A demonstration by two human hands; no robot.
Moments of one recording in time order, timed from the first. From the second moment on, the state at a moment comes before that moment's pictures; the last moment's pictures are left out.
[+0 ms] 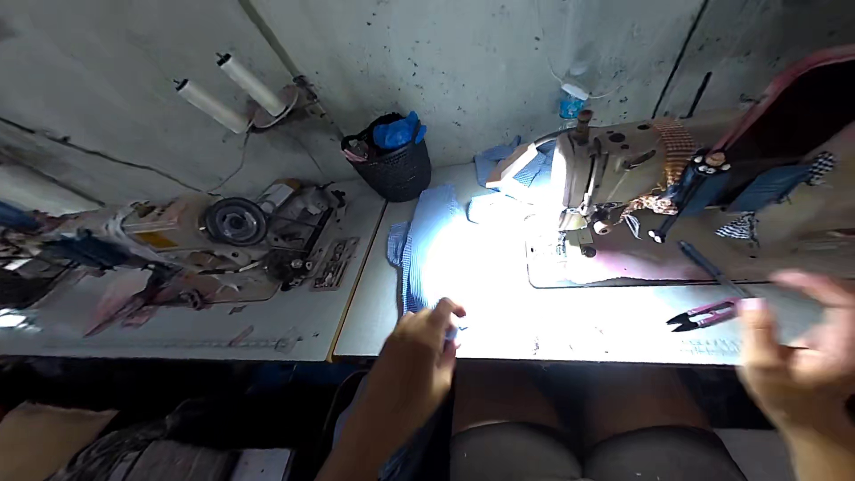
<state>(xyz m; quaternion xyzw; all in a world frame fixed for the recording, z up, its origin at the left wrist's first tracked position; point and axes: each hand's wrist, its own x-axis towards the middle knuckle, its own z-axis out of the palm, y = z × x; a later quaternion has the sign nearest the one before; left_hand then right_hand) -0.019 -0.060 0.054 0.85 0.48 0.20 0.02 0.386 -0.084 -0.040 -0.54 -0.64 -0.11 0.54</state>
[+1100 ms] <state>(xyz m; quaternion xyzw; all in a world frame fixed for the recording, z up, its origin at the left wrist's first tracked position) 0.101 -0.103 0.026 0.69 0.23 0.50 0.48 0.265 -0.135 -0.004 -0.34 -0.63 0.23 0.66</state>
